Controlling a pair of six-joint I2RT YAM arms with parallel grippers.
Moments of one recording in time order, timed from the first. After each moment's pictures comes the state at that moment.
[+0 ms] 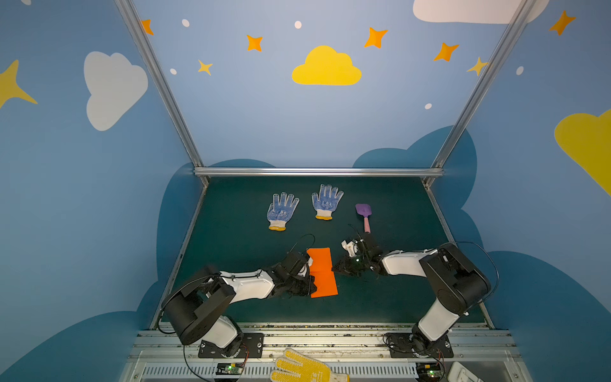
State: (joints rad) left arm -0.78 1.50 0.52 0.03 0.37 -0.72; right arm 0.56 1.71 0.66 0.06 -0.57 0.79
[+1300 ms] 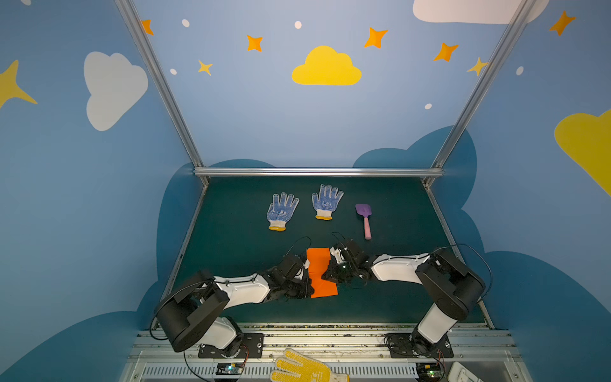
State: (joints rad) left arm -0.79 1.42 0.44 0.05 0.37 -0.74; right arm 0.81 1.70 0.72 0.02 -0.42 0.94
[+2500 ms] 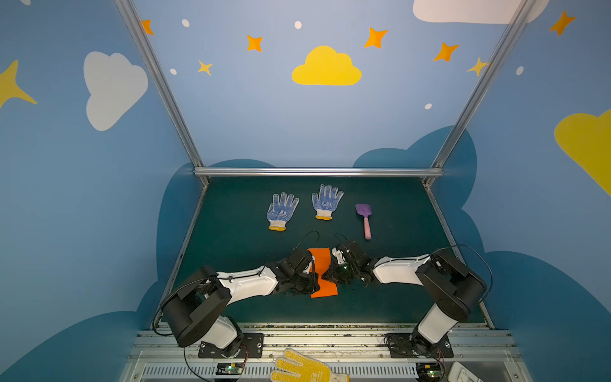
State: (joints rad) left arm -0.82 1.49 0.62 -0.12 0.36 -0.81; right arm 0.81 1.70 0.68 0.09 -0.42 1.01
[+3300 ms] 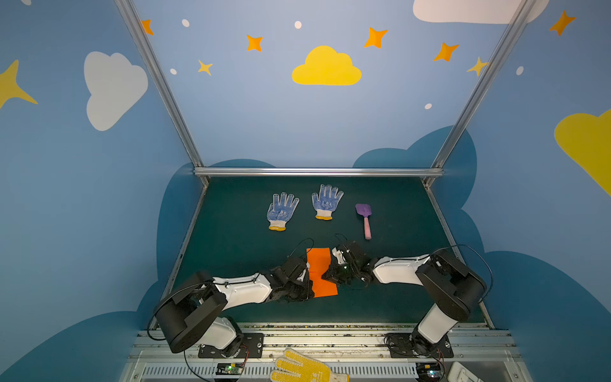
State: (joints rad) left arm -0.82 1.42 0.48 -0.07 0.35 -0.81; right arm 0.81 1.70 0.68 0.10 -0.42 1.02
